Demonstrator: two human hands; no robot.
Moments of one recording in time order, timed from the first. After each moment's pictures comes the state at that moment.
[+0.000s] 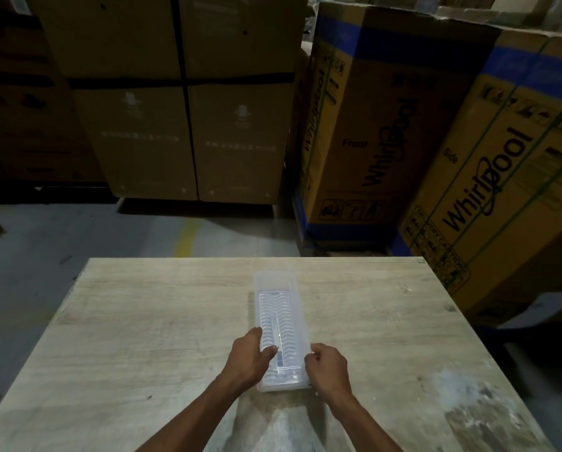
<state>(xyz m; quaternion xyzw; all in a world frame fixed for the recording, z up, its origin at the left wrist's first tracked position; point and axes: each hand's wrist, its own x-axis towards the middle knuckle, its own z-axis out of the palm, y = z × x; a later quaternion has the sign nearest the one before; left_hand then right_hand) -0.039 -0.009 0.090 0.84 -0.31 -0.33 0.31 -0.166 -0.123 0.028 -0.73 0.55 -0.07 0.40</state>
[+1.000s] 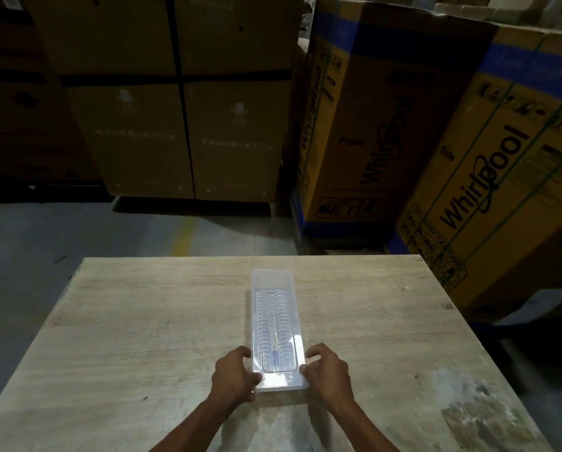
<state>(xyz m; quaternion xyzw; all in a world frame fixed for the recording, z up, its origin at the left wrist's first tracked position) -0.036 0.010 0.032 0.81 -0.10 -0.40 0.40 -0.186 -0.120 0.028 -0.76 0.52 -0.06 0.40</state>
